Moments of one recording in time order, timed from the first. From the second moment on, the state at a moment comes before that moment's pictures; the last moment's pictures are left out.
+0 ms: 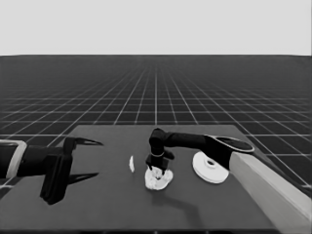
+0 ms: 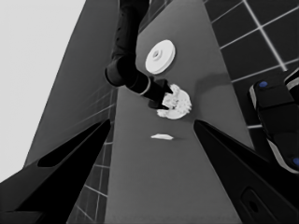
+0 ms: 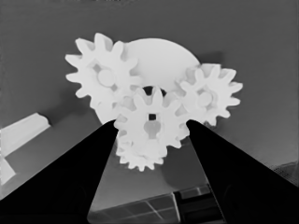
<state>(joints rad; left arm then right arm) -0.34 1.75 -0.42 0.31 0.68 0.35 -0.11 3.07 -1.75 -0.28 -1.50 1.73</state>
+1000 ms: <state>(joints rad) -0.34 1.75 -0.42 0.31 0.68 0.35 -0.11 3.07 -1.75 -0.28 -1.50 1.94</state>
